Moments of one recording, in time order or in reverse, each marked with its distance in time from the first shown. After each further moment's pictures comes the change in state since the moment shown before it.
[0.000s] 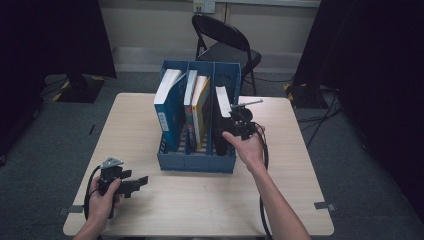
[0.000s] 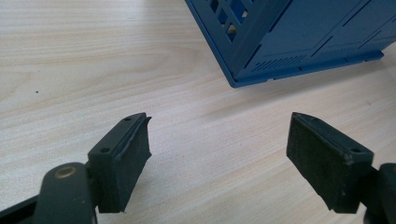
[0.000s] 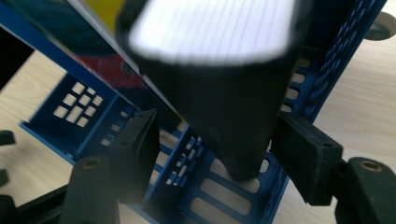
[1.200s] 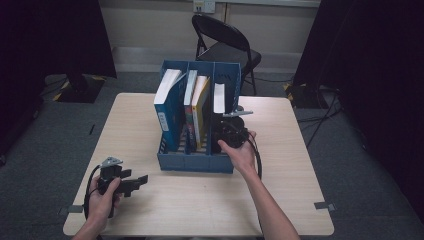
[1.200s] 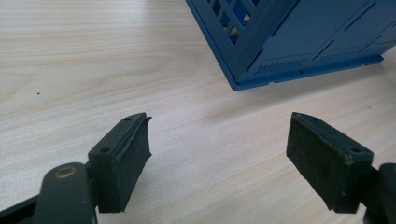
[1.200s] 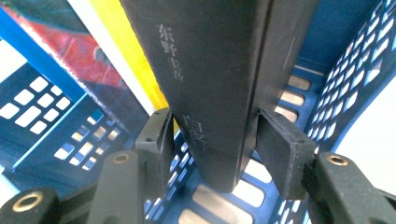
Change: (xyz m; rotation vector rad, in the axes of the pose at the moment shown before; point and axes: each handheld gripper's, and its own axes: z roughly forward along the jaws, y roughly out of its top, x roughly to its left) left arm 0.003 0.002 0.003 -0.004 -0.002 -0.014; right arm 0.003 -0.018 0.037 -0.110 -0.052 -0.102
